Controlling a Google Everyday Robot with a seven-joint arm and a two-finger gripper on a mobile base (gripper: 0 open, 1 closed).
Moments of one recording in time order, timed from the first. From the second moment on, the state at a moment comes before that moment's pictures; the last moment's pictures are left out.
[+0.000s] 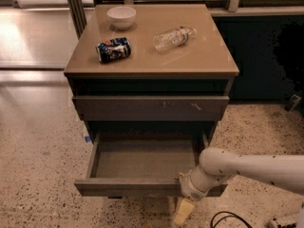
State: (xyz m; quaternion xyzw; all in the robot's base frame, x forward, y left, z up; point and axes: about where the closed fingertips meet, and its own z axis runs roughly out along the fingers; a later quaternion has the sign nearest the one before) arm 0.408 -0.094 0.426 -0.59 0.76 0.24 0.09
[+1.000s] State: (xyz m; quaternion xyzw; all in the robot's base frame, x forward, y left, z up) arm 0.367 -0.096 0.439 -0.58 0.77 0.25 0.08
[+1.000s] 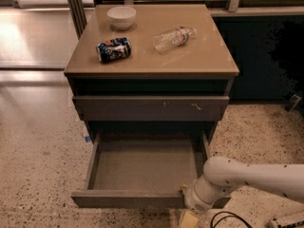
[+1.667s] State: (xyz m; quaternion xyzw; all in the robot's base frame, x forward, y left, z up) arm 0.357 -0.094 0.434 -0.58 0.77 0.26 0.06
